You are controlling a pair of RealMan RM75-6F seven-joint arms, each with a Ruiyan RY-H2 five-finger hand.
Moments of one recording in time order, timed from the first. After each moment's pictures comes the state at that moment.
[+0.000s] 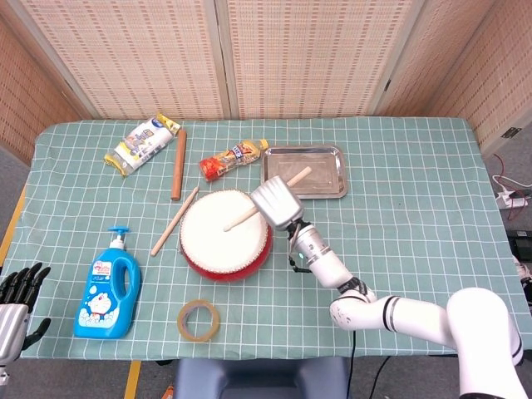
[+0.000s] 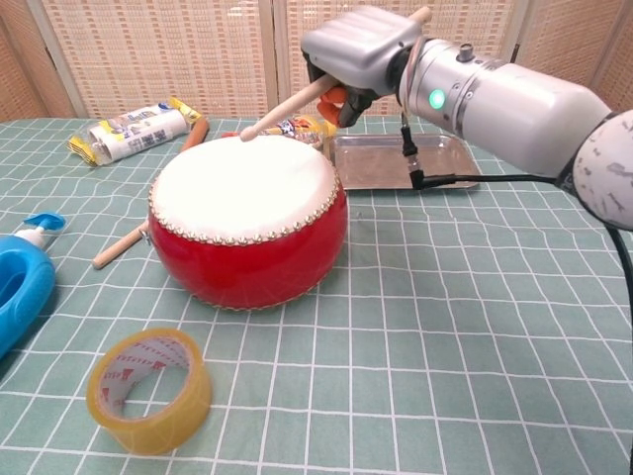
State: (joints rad) left arm -0.01 -1.19 0.01 -1.43 1.57 1.55 -0.07; right arm 1.06 -1.67 0.29 -1.31 -1.10 0.96 -0.75
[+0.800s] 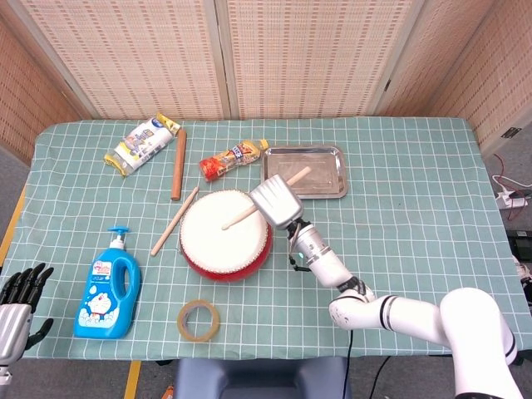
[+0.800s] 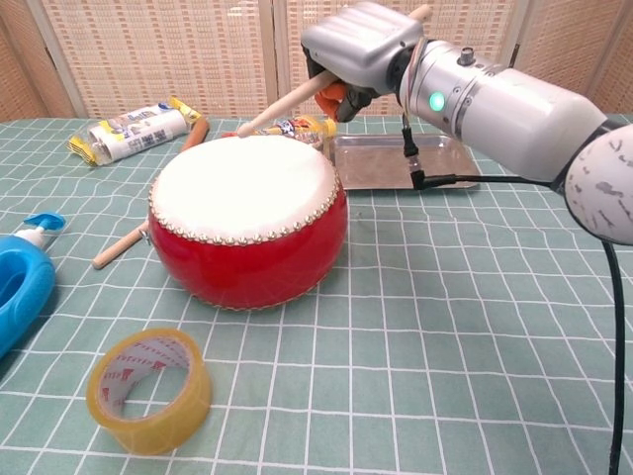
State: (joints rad) left arm -0.02 -1.20 0.02 -1.43 1.58 1.55 -0.06; right arm 1.06 -1.68 0.27 -1.26 -1.14 1.01 -0.69
